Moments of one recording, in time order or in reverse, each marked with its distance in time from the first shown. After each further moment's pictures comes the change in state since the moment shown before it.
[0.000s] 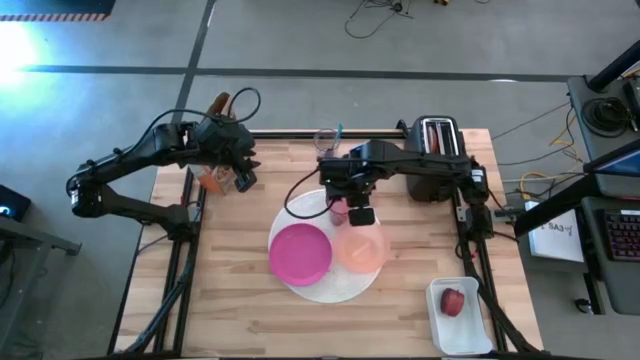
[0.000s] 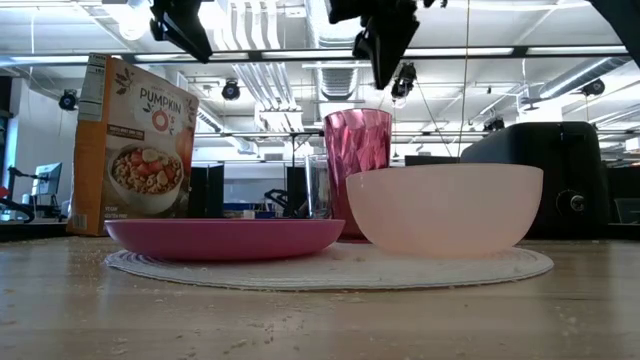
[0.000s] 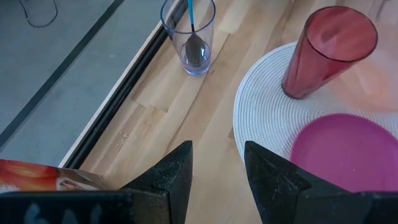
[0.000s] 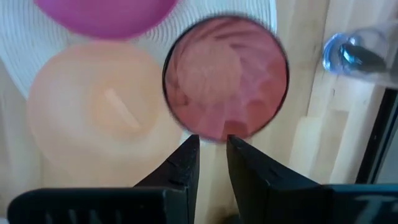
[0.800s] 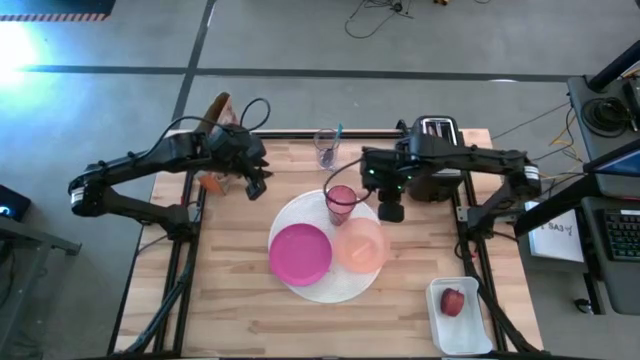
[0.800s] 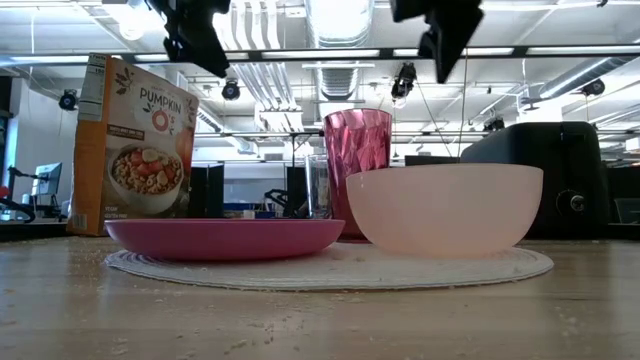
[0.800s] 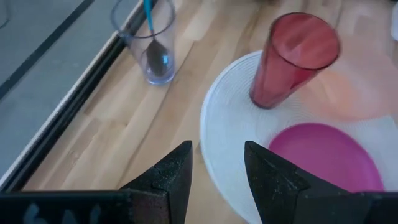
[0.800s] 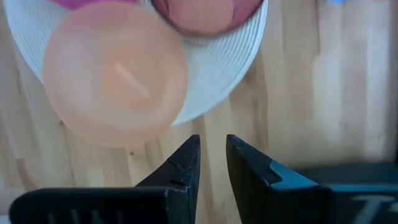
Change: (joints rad) left arm -0.026 0.000 -0.155 0.211 0.107 -0.027; right arm -0.052 -0.401 -0.485 0.168 -0.055 0.169
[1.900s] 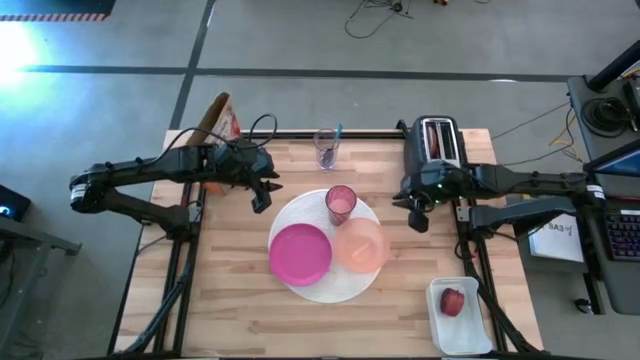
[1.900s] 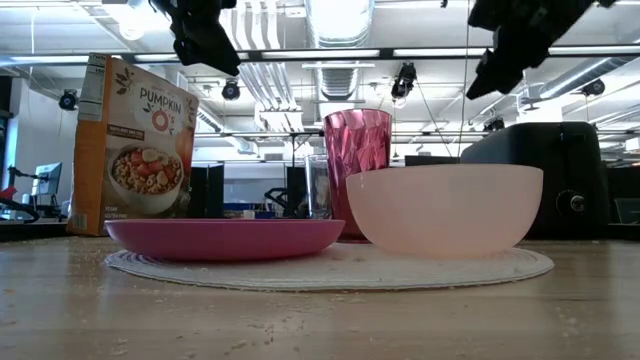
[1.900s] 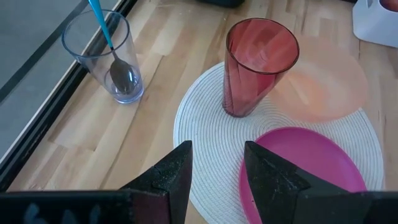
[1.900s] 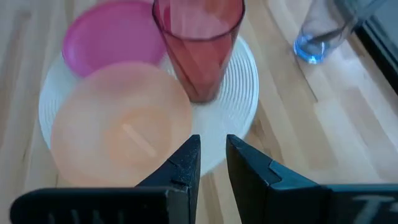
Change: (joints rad) left arm -0.105 0.000 -0.082 0.146 -0.003 0.001; right arm 0.006 -0.692 -0.850 0.763 0.002 0.078
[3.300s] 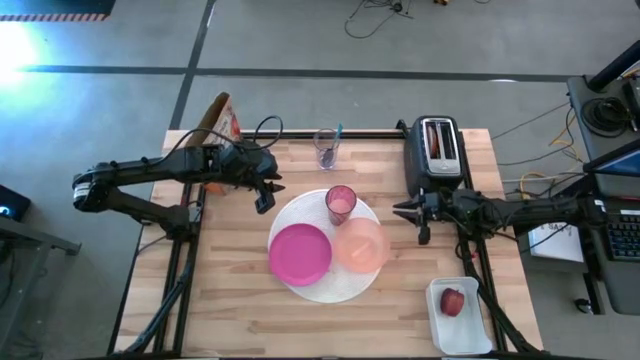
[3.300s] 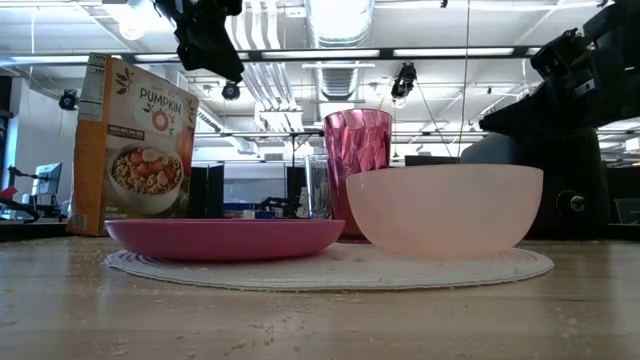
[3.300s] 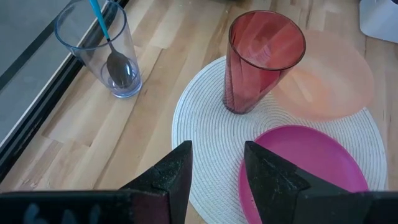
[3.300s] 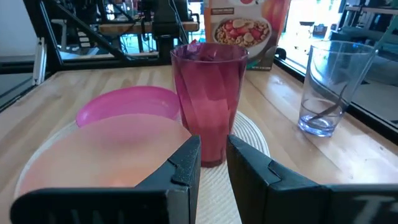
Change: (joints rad) left arm 0.000 0.034 0.000 0.005 0.000 -0.020; right arm 0.059 -0.485 -0.775 0.917 0.056 -0.051
